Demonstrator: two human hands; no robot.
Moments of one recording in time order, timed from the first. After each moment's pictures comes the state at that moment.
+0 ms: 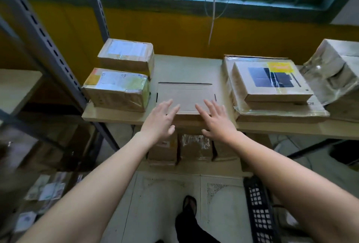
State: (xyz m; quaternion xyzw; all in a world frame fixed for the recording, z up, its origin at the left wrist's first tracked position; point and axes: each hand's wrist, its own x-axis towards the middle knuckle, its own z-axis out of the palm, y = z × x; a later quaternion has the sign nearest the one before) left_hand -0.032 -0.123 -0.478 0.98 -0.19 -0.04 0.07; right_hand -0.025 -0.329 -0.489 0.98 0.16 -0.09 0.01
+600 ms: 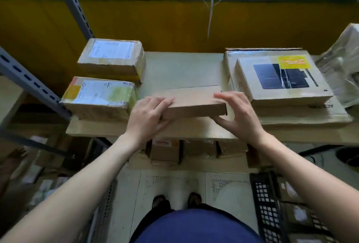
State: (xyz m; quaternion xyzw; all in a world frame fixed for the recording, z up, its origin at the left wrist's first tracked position) left_hand 0.016 -0.117 -0.468 0.95 -0.25 0.16 0.11; right_hand 0.007 -0.380 -0.458 0.91 0.23 0.16 -0.30
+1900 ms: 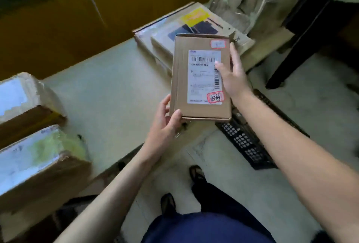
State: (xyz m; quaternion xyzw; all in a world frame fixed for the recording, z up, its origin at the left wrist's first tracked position) left_hand -0.005 -0.211 -0.480 0.65 -0.22 -0.34 0.65; right_hand -0.039 -0.414 -0.451 0.64 -0.32 0.26 -0.65
